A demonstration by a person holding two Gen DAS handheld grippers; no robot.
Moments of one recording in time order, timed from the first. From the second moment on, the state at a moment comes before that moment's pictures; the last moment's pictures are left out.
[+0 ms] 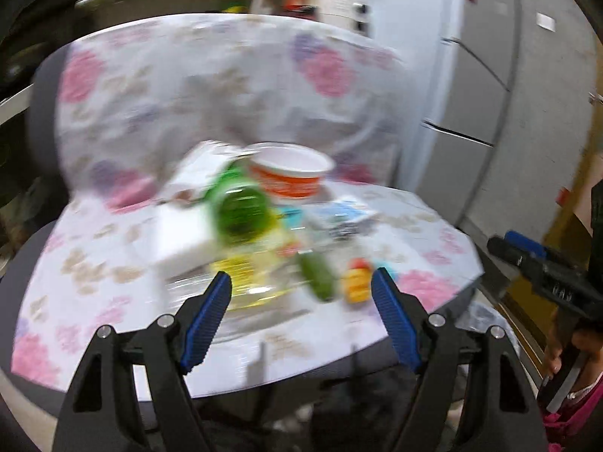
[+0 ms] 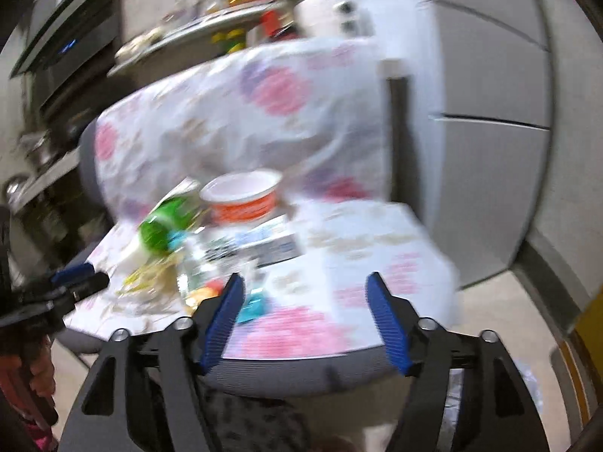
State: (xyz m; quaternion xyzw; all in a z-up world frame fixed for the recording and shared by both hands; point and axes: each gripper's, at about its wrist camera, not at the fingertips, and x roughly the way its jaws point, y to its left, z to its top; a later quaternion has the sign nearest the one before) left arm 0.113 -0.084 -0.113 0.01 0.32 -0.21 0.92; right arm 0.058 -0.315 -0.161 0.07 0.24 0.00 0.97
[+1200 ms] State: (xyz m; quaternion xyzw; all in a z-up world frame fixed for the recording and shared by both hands) left arm 0.131 -0.010 -0.148 -0.03 0.35 -0.14 0.93; right arm 0.141 -0.242 -0.180 0.02 0.27 0.05 0.96
